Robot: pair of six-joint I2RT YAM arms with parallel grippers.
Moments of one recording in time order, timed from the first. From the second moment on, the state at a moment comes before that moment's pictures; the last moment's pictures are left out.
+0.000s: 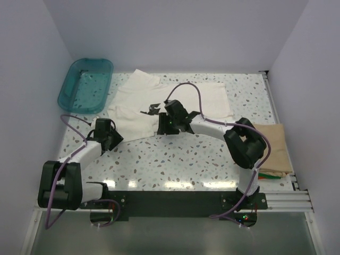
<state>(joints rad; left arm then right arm) -0.07 1.27 0.50 -0.17 -0.11 -0.81 0.75 1.90 1.28 -0.24 -0.07 0.64</state>
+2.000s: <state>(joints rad) -0.08 1.93 1.35 -0.03 -0.02 -0.75 0.56 2.40 1.95 -0.16 -0.28 0.76</state>
